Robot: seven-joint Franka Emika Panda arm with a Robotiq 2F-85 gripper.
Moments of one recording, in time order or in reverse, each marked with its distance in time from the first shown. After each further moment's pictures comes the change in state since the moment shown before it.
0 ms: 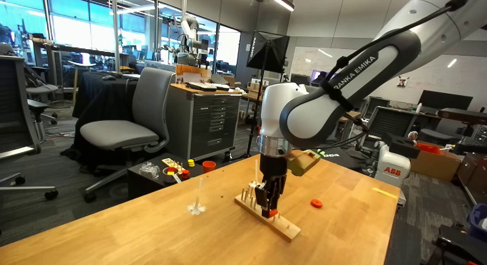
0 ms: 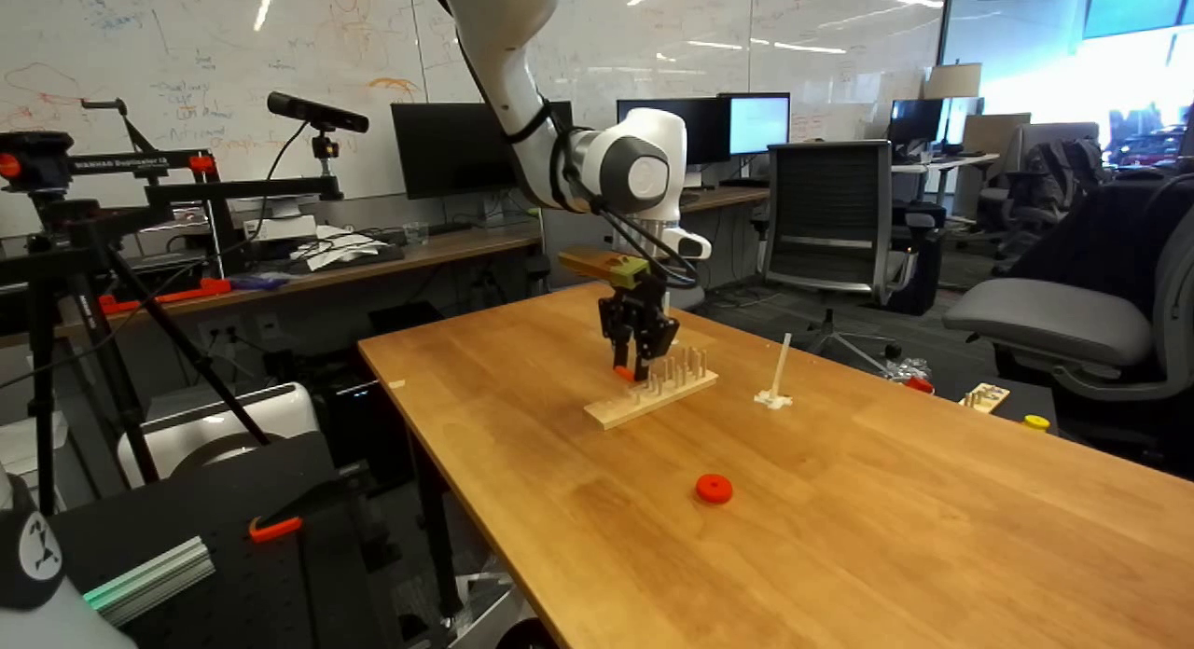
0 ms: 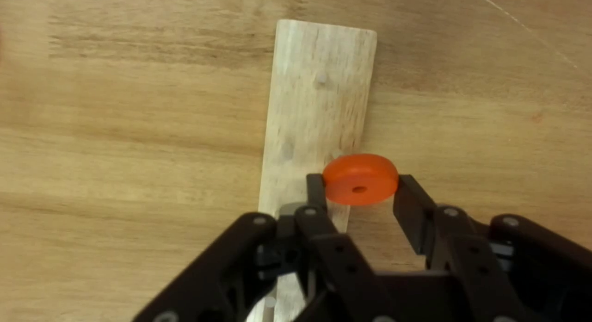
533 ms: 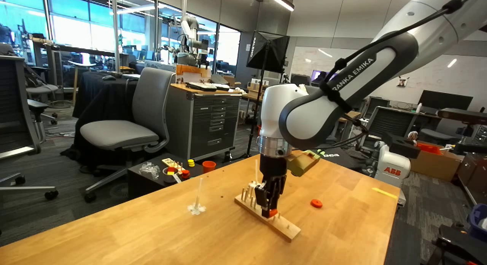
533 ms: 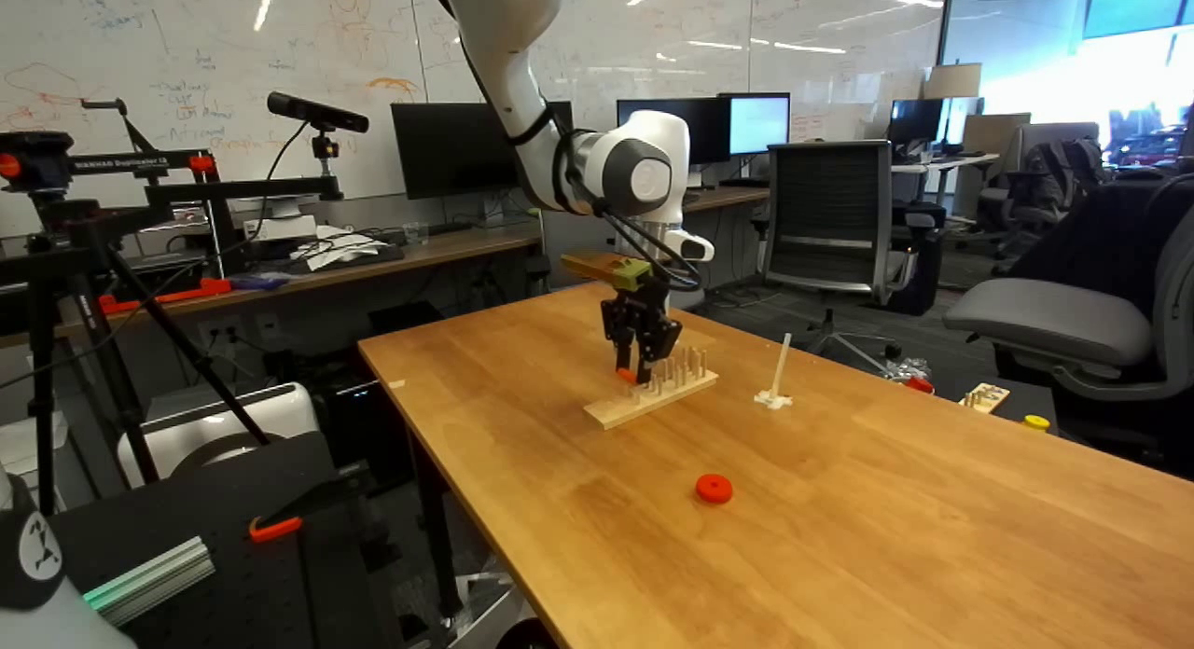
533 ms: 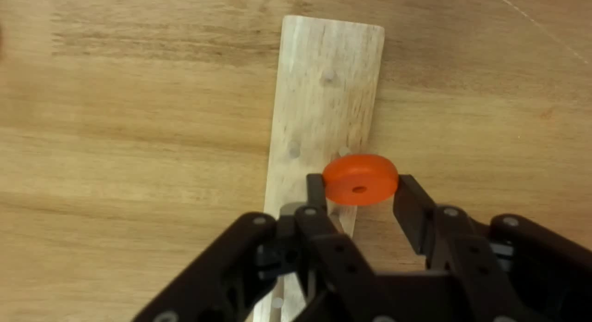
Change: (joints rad) arm -0.001 0.009 -0.004 0.008 0.000 0.000 0.000
